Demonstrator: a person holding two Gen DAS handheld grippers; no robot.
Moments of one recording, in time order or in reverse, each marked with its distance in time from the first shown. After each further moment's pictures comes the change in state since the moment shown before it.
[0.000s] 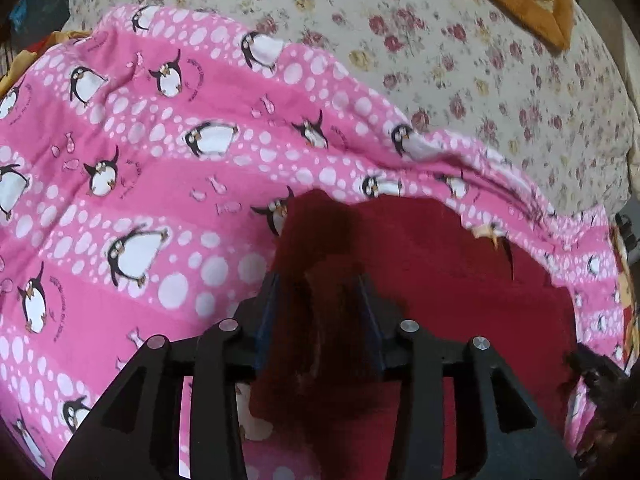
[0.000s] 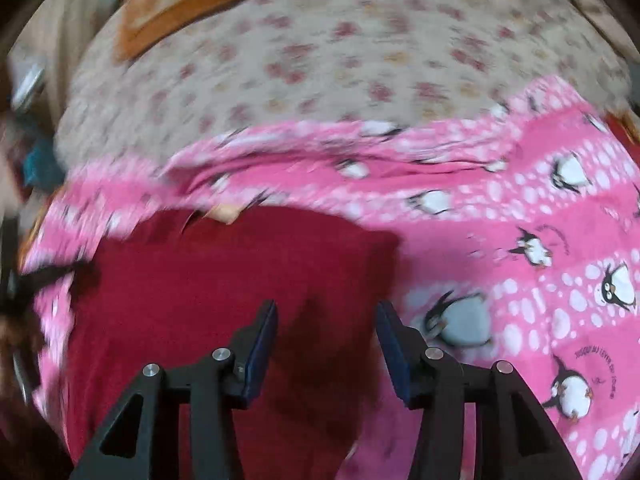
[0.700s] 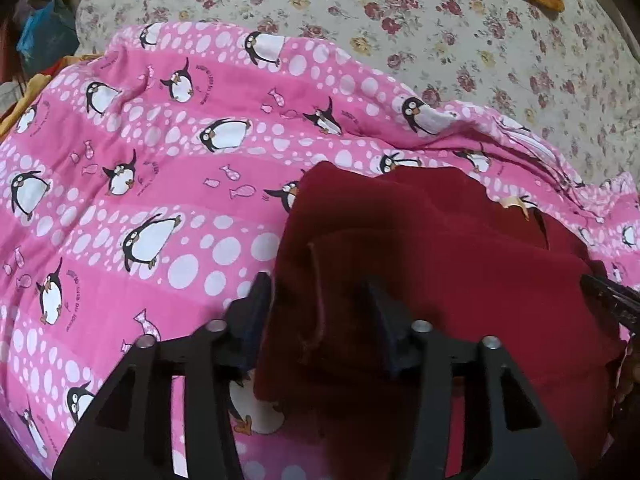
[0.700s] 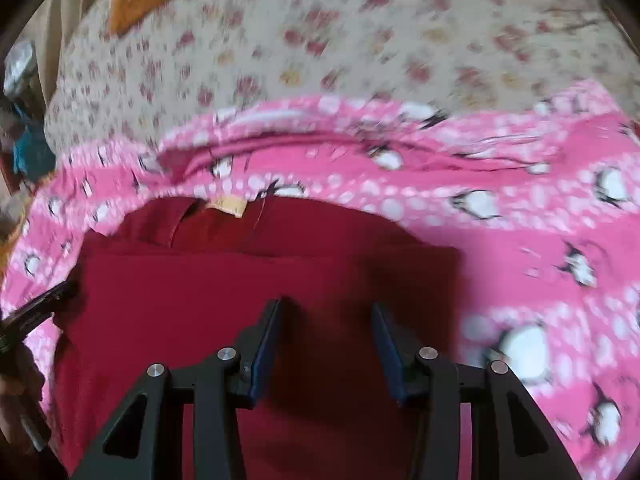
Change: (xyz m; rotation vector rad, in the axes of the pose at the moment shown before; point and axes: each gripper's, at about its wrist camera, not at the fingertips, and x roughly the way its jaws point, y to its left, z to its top) left arm 0.008 -0.012 -0.024 0.072 -0.062 0.134; right arm 0.069 0.014 0.041 0.025 0.060 -0.044
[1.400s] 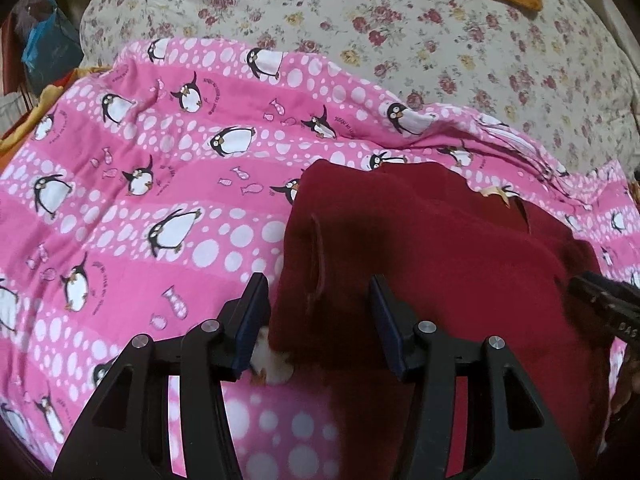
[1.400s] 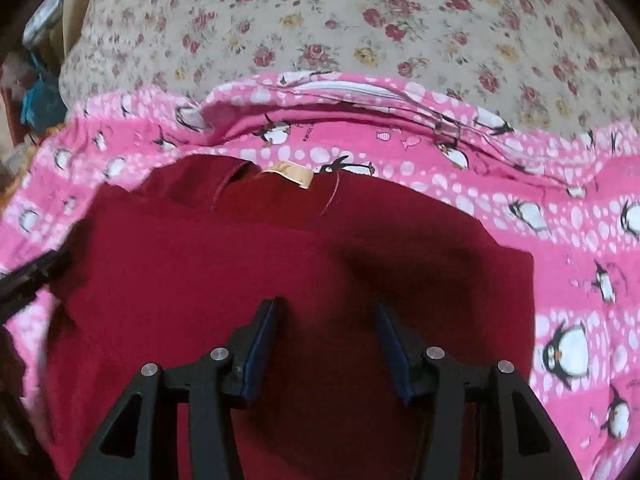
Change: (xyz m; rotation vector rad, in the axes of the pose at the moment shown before) left arm -0.042 -0.002 -0.013 0.043 -0.013 -0.011; right arm -0.024 0.051 -0.016 -0.071 -0.010 0.058
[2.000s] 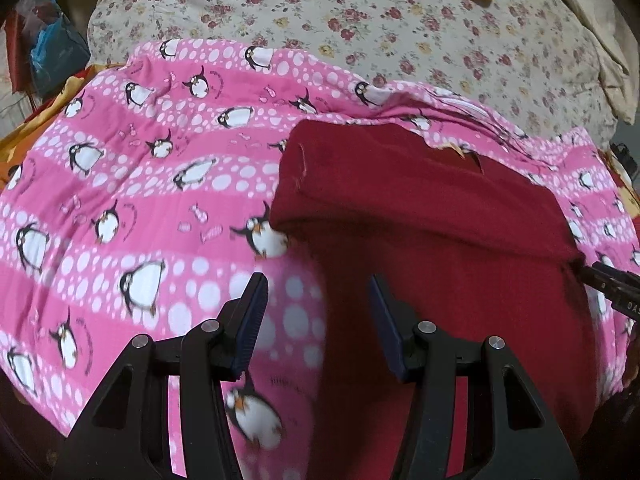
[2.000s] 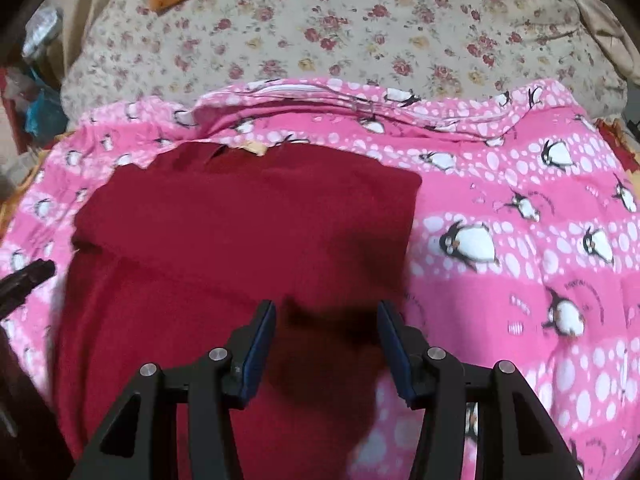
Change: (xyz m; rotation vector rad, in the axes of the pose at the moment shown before) left arm -0.069 -0.008 -0.067 0.043 0.014 -0.038; right arm -0.077 -0.034 -0.078 0.048 -0.009 -0.044
